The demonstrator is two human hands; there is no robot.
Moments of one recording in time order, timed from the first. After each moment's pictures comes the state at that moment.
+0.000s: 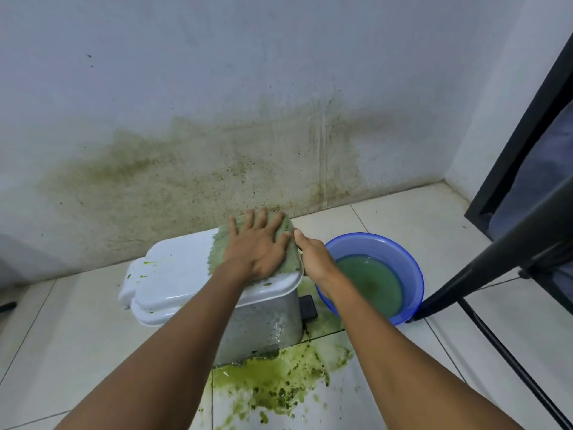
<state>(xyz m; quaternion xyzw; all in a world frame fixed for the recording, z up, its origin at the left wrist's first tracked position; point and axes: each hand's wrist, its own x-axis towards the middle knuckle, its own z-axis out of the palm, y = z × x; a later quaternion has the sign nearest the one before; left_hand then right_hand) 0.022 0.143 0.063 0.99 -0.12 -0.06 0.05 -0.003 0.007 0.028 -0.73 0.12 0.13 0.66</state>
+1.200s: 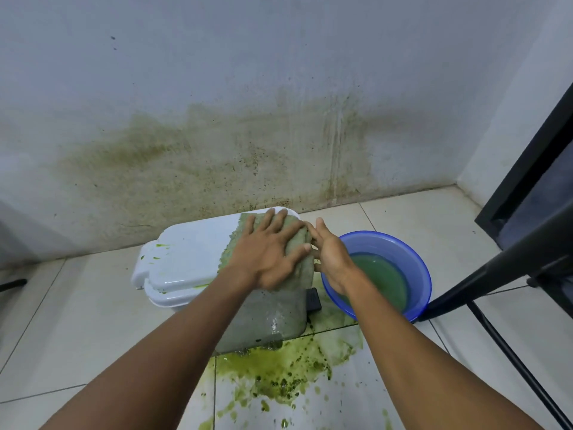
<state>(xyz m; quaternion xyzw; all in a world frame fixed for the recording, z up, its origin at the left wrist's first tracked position) -0.006 0.159 0.060 0.98 -0.19 -0.03 0.05 -0.008 0.002 0.029 -0.64 0.11 0.19 0.73</state>
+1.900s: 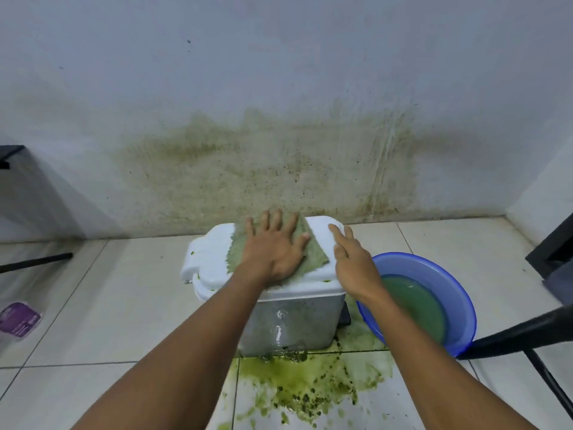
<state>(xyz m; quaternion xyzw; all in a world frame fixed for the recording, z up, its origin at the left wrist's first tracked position) 0.015 0.218 0.061 1.00 -0.03 -0.05 0.07 -0.004 0.037 0.035 -0.89 -0.02 0.05 0.45</state>
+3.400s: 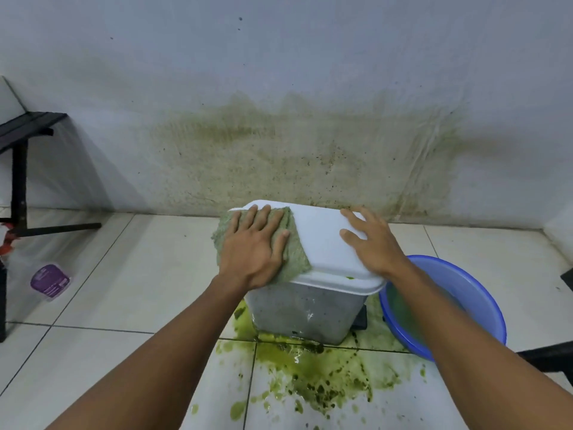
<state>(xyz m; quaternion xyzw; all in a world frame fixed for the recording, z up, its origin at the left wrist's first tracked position) -0.031 0.312 0.037 0.99 0.00 0.09 0.08 0.027 0.063 0.051 -0.94 -0.09 0.08 0.33</state>
